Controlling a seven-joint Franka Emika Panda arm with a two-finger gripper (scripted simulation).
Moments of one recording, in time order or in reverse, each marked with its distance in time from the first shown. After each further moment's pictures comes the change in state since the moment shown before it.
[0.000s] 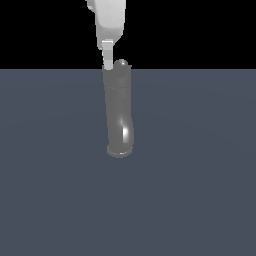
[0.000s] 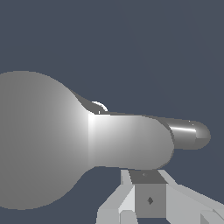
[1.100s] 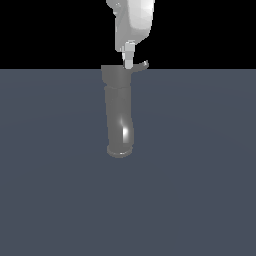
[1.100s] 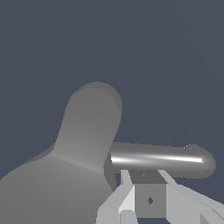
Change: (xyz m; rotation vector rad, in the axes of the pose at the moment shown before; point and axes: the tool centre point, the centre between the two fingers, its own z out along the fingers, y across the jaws) arm 0.048 -0.017 -0.001 -0.035 -0.014 0.012
